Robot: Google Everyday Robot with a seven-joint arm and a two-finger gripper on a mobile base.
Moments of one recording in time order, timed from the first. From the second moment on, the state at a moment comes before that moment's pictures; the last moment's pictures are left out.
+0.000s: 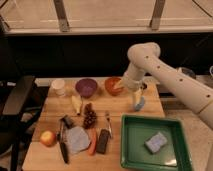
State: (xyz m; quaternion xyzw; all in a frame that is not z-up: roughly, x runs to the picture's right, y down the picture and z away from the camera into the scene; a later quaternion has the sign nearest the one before) arm 0.089 0.043 0.735 -0.29 -0.23 -0.36 0.86
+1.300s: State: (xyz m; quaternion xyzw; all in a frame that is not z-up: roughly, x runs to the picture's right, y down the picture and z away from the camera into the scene) arm -0.040 0.113 0.744 -0.26 -0.28 -0.58 0.72
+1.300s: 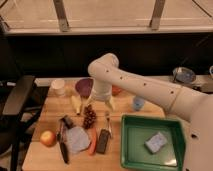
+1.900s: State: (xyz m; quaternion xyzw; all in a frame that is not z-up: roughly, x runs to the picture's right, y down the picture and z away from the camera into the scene) arm -0.078 0.157 0.759 -0.23 -0.35 -0.57 0.71
